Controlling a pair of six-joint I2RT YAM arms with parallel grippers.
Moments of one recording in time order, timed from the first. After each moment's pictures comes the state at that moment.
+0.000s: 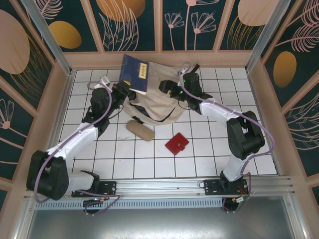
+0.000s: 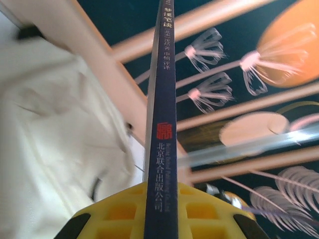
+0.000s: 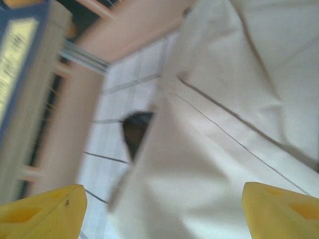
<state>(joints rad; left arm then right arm) -0.34 1.26 0.82 0.30 0.08 -1.16 0.50 1.75 1.20 0.05 -0.31 0.68</state>
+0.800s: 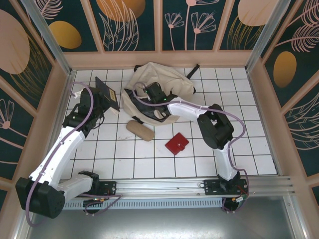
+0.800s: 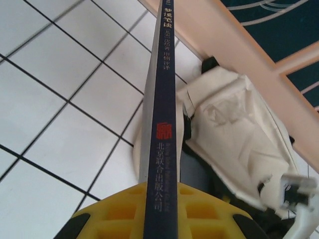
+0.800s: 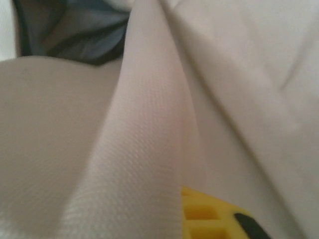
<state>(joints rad) -0.27 1.10 0.98 -0.51 -0.18 -0.90 0.77 2.08 1.58 -0.30 0.18 0.19</state>
